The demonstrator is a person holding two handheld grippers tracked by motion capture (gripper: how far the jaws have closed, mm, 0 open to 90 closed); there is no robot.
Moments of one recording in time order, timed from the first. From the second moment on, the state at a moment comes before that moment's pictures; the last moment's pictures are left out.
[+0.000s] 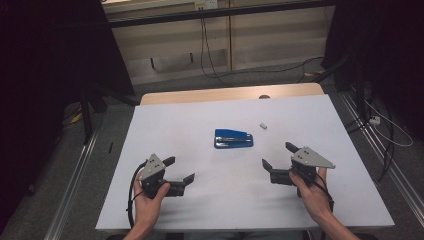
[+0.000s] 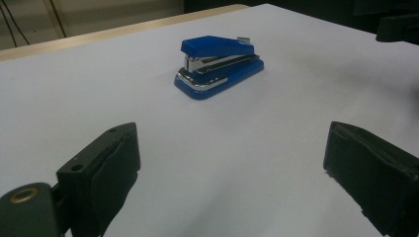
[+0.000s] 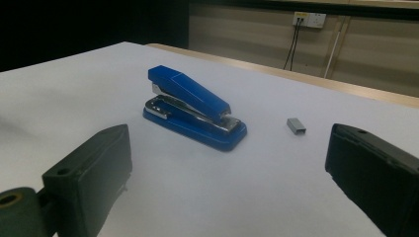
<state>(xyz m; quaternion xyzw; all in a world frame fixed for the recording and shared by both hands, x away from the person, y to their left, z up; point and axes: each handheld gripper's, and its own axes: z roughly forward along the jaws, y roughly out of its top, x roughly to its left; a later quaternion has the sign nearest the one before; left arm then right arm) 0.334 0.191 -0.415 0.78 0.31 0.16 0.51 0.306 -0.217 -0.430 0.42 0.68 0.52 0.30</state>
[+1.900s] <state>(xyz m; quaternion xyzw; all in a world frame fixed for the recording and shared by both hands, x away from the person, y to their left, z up) 0.430 0.123 -0.400 0.77 0.31 0.18 0.53 0.395 -0.154 -0.427 0.39 0.70 0.54 0.26</state>
